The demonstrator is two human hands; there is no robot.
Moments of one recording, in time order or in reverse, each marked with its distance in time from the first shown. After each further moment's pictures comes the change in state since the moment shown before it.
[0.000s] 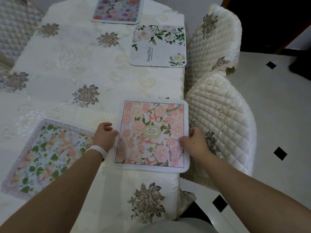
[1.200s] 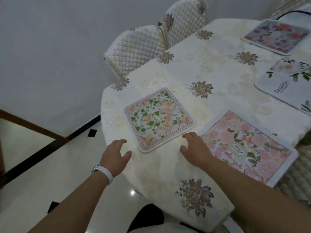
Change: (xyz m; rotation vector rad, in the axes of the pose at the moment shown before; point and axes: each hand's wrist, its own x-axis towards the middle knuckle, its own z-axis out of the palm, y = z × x) left_hand -0.239 -0.180 -0.162 0.389 0.513 -0.058; right_hand -0.126 -0.089 0.171 -0.831 -0.619 -1.040
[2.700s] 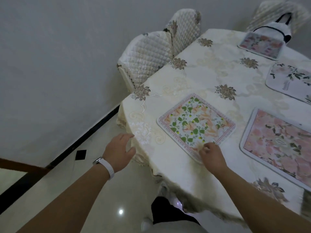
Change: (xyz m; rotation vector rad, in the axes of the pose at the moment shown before) left_hand 0.160 -0.216 -0.128 -0.075 -0.181 0.371; right_hand 0.059 -0.196 0.126 0.328 0.305 0.634
